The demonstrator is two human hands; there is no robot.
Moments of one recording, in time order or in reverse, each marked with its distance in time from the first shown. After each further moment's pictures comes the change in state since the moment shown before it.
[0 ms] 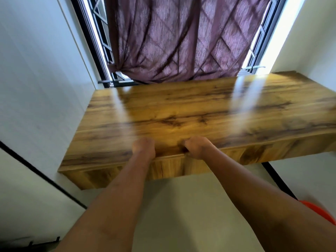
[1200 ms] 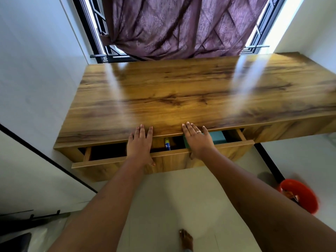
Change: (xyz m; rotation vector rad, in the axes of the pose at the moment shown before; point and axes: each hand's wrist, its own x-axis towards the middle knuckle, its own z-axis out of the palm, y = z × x) left_hand -0.034 -0.018 0.074 0.079 0.046 0.116; right_hand -0.026 -0.025 0.061 -0.109 -0.010 0.172
